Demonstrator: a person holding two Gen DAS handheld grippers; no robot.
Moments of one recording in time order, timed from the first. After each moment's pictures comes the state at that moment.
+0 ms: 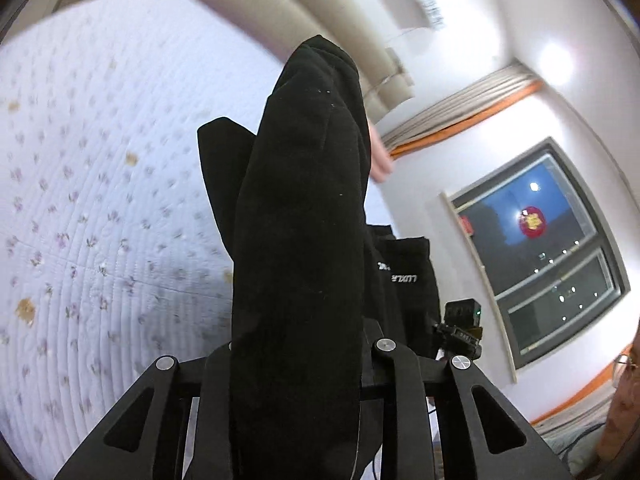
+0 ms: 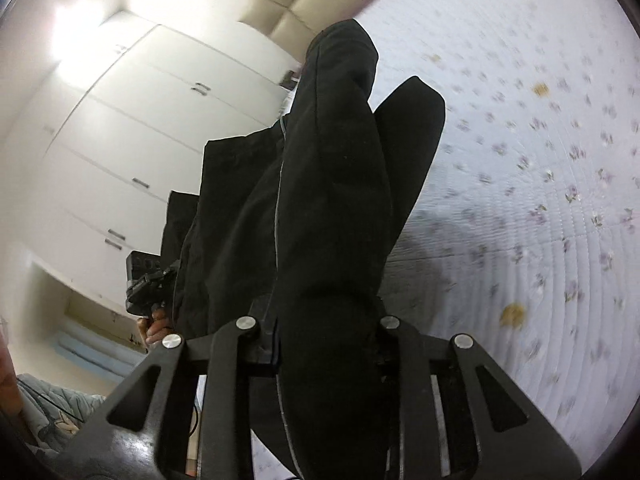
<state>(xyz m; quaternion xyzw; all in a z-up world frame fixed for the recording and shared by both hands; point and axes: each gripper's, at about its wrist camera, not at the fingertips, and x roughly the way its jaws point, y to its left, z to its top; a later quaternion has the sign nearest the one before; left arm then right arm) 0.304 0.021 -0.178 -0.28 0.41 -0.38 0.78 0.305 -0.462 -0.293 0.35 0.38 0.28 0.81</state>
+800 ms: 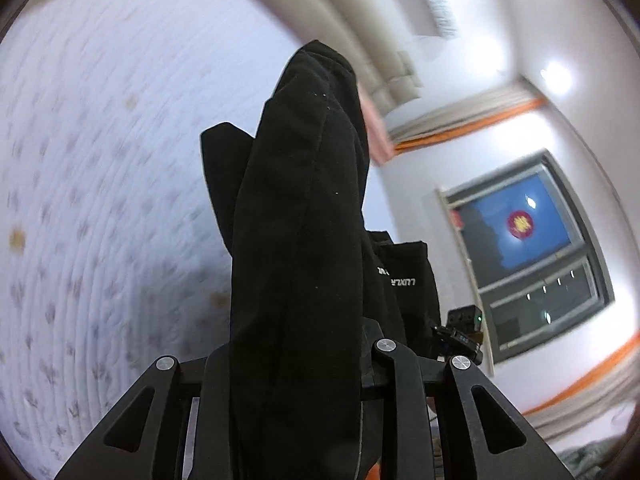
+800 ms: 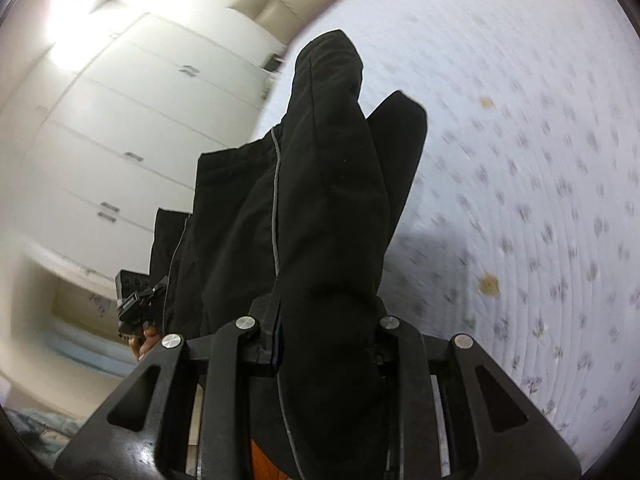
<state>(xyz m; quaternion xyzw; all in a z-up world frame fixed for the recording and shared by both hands) 0.092 0.113 -0.232 -0.34 0.46 -0.33 0.75 0.113 -0.406 -0.309 0.37 0.44 0.21 0.79</state>
